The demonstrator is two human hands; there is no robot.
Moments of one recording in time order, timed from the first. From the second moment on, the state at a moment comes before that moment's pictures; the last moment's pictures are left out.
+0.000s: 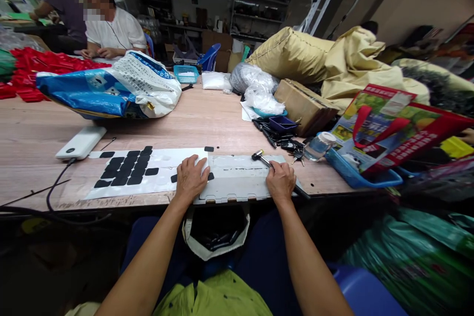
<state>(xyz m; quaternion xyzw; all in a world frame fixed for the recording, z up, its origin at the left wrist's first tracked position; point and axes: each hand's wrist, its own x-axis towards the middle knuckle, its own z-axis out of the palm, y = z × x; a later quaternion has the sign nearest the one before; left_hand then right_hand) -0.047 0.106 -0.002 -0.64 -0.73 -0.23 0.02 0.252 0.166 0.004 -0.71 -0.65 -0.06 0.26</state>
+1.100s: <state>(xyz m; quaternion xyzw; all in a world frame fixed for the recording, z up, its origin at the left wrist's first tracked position) -0.043 0.112 -0.007 -0.63 -0.72 -0.27 0.03 0.188 0.385 0.056 -0.72 -0.68 0.03 0.14</state>
